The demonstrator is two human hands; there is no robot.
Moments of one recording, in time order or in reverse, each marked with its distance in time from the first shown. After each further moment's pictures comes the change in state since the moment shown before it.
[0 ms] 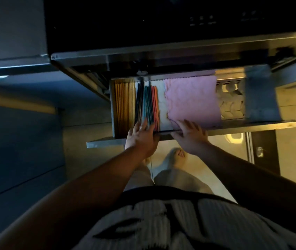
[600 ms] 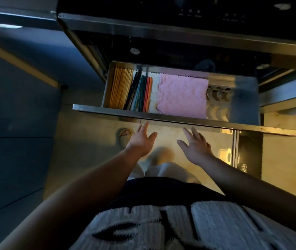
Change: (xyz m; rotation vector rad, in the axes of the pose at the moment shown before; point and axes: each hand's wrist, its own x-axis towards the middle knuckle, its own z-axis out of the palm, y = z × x) left_hand -0.062 0.093 0.078 -0.660 0.055 -0.325; right_hand -0.080 0.116 -0.006 -0.066 -0.114 0.033
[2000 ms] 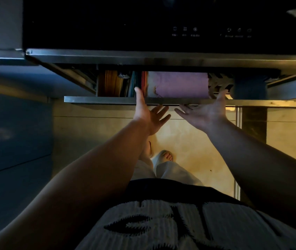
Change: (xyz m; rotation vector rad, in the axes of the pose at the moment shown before) left_hand 0.111 0.126 -0.078 -1.483 -0.348 -0.150; right_hand 0.130 -0.073 -0.129 2.132 -0.068 0.115
